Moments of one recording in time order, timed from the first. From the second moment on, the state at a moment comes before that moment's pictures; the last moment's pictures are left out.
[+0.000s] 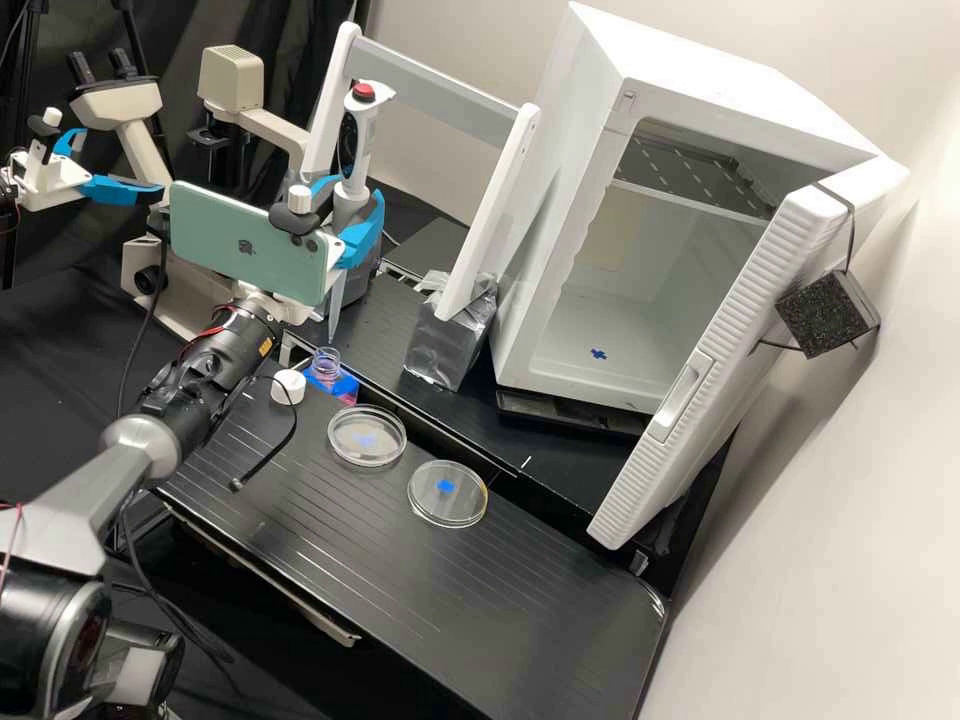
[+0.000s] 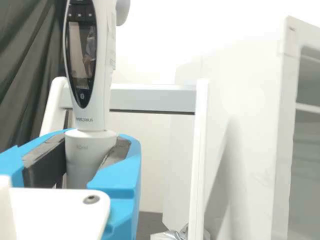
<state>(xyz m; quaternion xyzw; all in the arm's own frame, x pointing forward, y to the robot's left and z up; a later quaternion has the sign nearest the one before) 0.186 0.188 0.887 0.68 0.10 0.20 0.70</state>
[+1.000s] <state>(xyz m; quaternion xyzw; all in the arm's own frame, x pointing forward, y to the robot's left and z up) 0.192 0.174 0.889 0.57 0.08 0.09 0.81</state>
